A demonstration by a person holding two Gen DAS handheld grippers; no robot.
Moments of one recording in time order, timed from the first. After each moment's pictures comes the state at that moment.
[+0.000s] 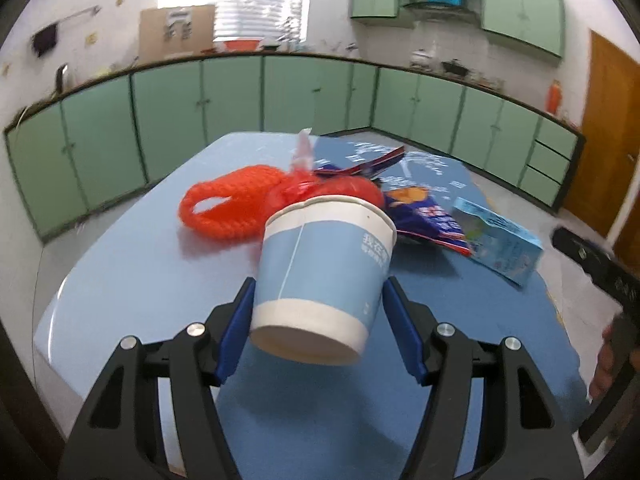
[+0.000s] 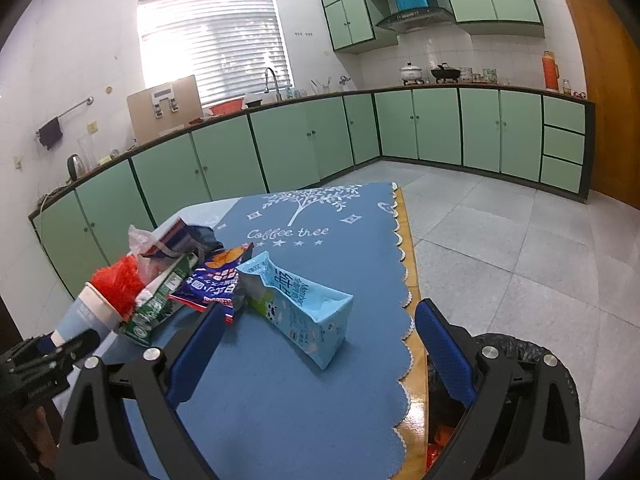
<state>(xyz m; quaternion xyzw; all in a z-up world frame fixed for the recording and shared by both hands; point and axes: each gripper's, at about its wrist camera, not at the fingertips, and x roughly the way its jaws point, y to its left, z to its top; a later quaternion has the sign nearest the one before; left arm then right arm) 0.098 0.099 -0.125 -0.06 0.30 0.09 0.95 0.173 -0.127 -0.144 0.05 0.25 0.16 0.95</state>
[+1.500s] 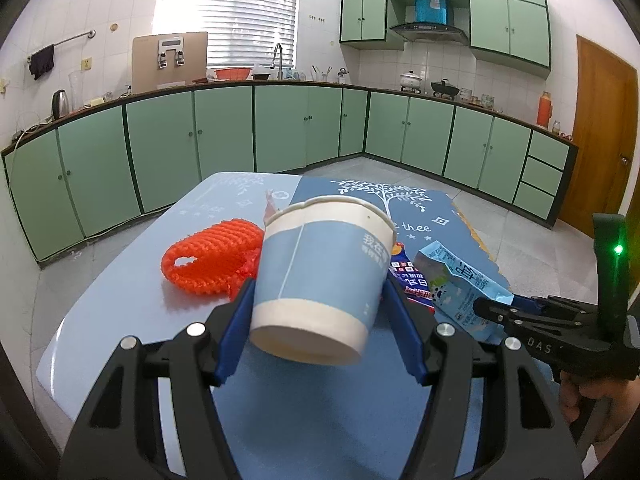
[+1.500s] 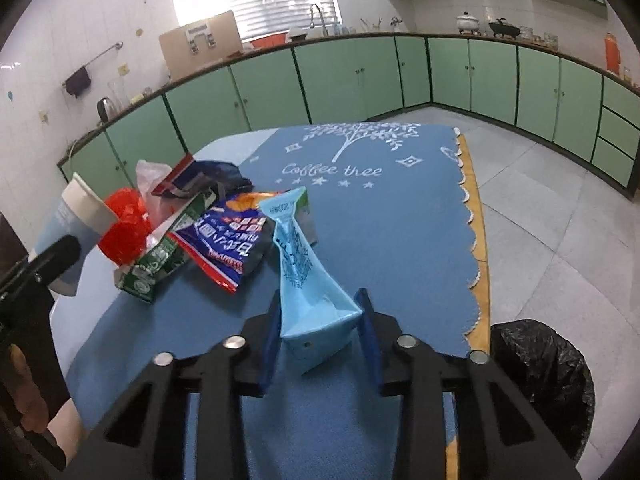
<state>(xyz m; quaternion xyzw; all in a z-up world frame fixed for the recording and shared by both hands) 0.119 0.076 -0.095 -0.05 0.26 0.09 0.96 0.221 -0.093 -0.172 0.00 0.36 0.25 0.90</state>
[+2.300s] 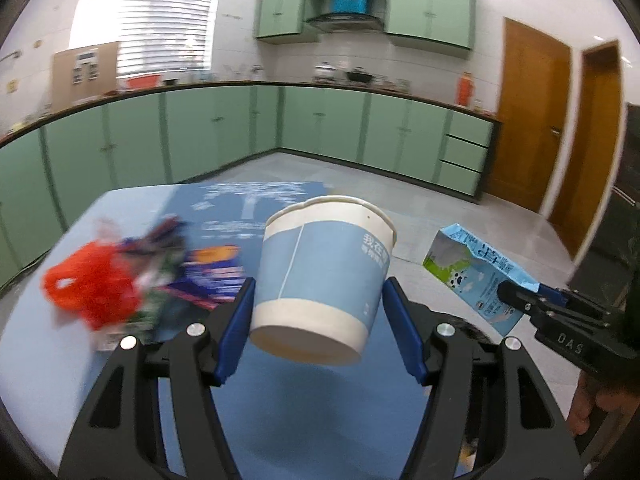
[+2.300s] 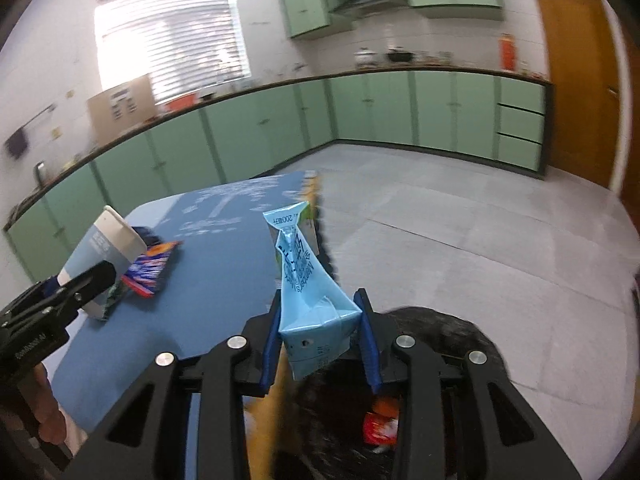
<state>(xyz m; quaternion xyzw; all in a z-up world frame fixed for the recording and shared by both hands) 0.138 -0.048 -0.092 -0.03 0.26 -0.07 0.96 0.144 -0.247 -0.132 0.06 0.29 0.08 0.95</state>
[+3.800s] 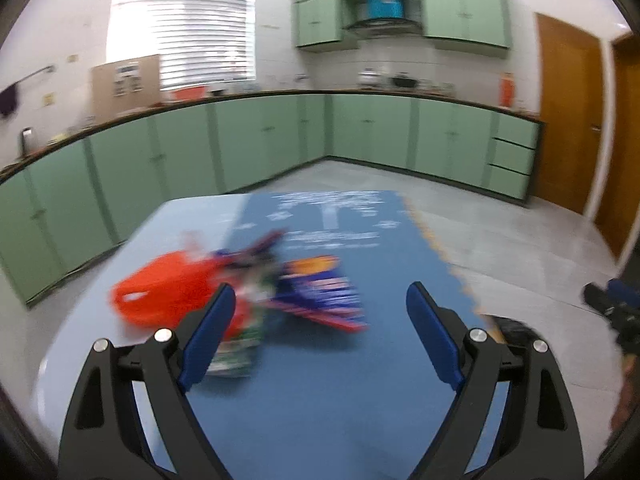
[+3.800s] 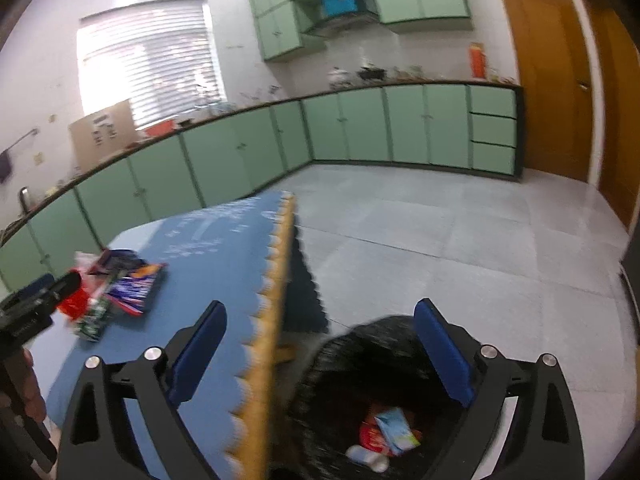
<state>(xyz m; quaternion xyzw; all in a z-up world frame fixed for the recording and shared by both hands) 0.134 0.029 -0.091 0.00 0.25 0.06 0.97 0.135 -0.228 -0.128 0.07 0.25 0.06 0.96</state>
